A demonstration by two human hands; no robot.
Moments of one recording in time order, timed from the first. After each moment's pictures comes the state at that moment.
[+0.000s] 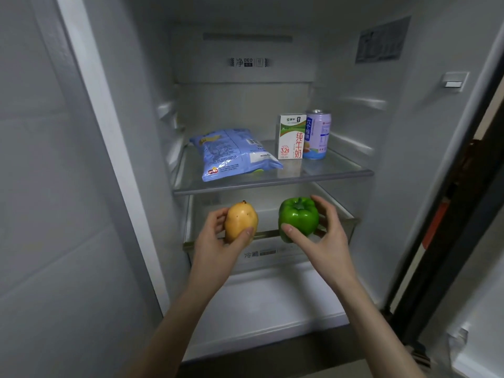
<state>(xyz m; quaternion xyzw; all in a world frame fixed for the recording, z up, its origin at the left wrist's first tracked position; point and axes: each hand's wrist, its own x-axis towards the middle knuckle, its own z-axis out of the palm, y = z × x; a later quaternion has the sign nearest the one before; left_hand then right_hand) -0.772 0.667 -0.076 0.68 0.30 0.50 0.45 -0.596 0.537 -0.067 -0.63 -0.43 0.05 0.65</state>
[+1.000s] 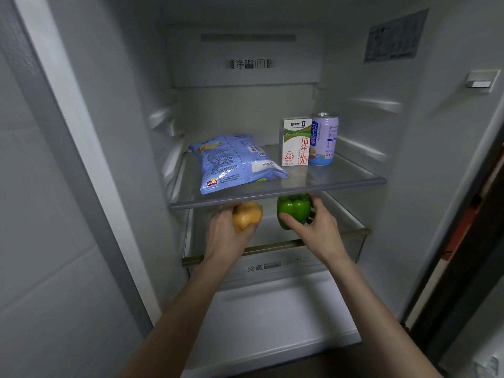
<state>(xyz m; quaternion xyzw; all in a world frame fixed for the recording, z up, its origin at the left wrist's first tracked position) -0.723 0.719 -0.053 0.79 0.39 0.39 0.27 -0.547 0.608 -0.062 -0.69 -0.45 0.05 0.56</state>
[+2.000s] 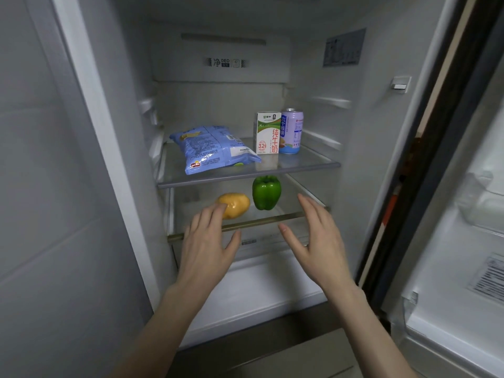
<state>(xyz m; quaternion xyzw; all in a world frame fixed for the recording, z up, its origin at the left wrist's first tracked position) -0.782 0.645 -0.076 0.87 0.29 0.40 0.08 -0.604 0.490 -0.071 -0.77 -0.48 -0.19 0.39</state>
